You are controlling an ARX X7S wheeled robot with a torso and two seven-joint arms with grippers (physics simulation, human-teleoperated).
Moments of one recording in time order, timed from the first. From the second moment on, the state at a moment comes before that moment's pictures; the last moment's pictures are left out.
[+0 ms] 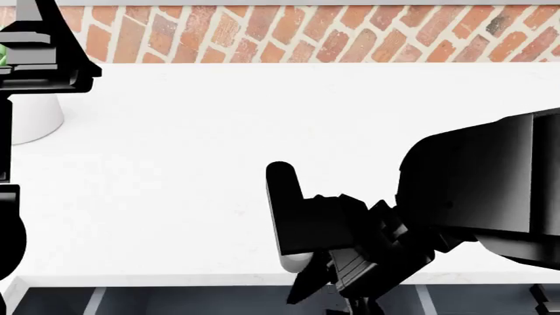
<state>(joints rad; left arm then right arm) -0.65 -0.55 -0.07 0.73 -0.61 -0.51 -0.37 1.76 0.67 -1.31 -0.48 1.27 1.14 -0.73</state>
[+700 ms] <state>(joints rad) -0.65 -0.56 -0.07 0.73 -0.62 -0.52 -0.37 1.83 0.69 -1.25 -0.50 1.32 1.16 -0.69</state>
